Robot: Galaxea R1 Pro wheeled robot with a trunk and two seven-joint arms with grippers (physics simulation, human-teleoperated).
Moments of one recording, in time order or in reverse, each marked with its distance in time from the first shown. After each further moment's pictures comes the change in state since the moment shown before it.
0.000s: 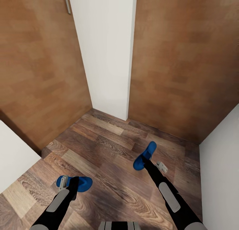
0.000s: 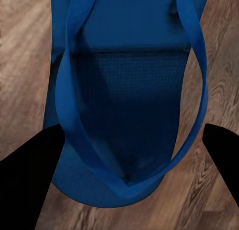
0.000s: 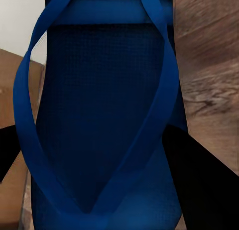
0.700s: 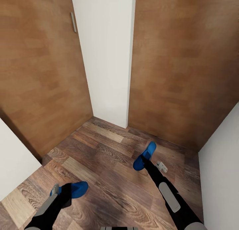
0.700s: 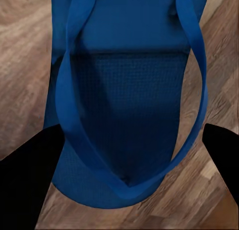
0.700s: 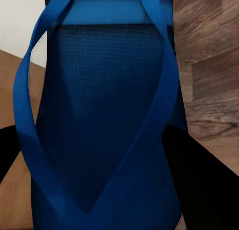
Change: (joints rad) left arm 0.003 0.031 0.164 0.071 0.171 0.088 0.003; right arm 0.000 0.000 0.000 0.000 0.000 0.005 0.000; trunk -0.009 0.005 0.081
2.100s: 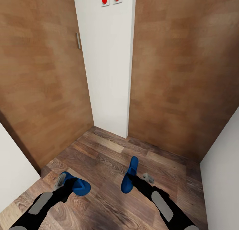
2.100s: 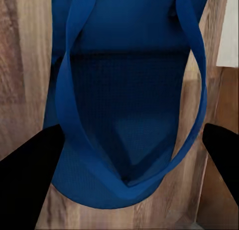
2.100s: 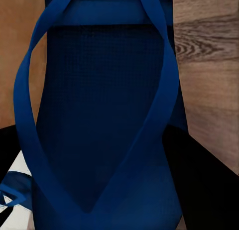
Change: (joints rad) left arm 0.000 0.139 -0.203 -0.038 -0.251 0.365 -0.162; right arm 0.000 0.000 0.200 0.111 -0.001 0.218 -0.001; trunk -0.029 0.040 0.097
